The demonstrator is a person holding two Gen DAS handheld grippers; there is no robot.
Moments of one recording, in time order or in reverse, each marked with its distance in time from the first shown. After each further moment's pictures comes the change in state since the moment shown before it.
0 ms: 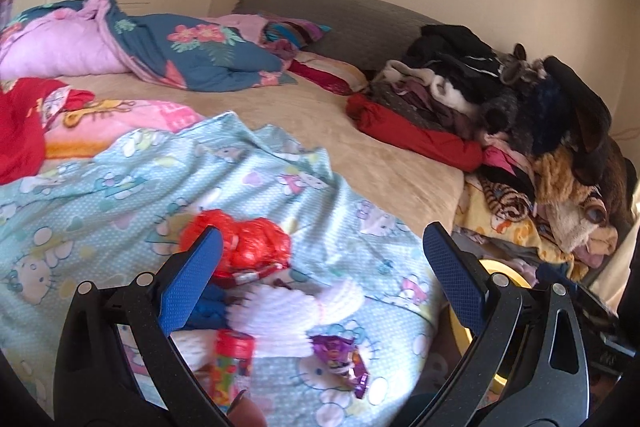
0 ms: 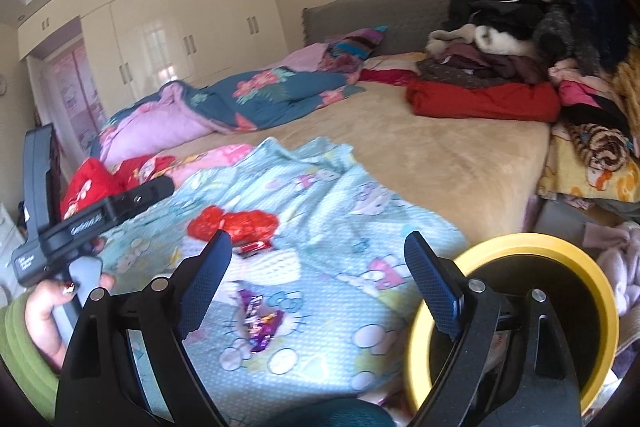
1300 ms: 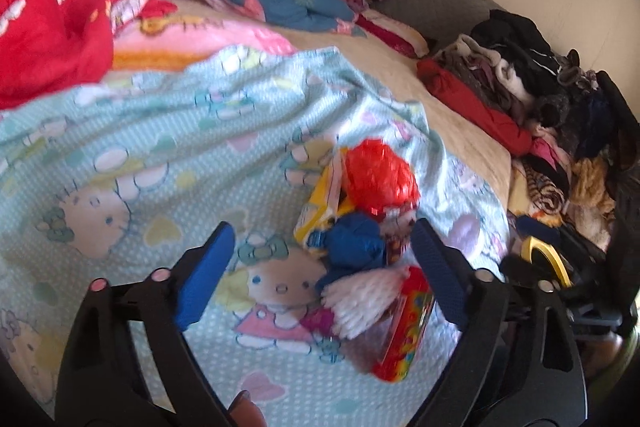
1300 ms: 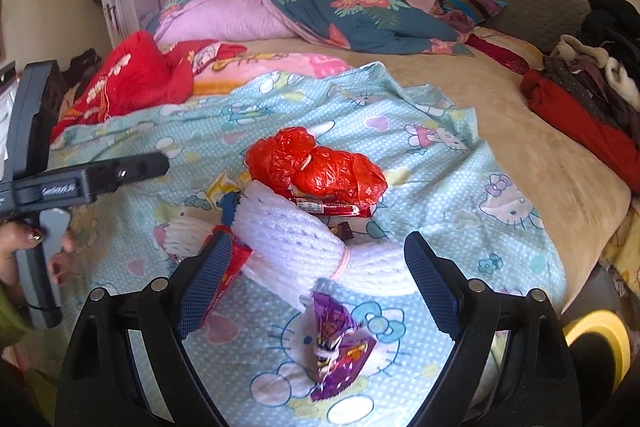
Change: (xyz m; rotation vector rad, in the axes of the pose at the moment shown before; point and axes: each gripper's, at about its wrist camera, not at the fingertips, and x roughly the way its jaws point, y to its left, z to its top) left arm -0.007 0.140 -0.040 -0.158 0.196 0.070; right arm 0.135 0.106 -0.015 -0.353 0.272 0.163
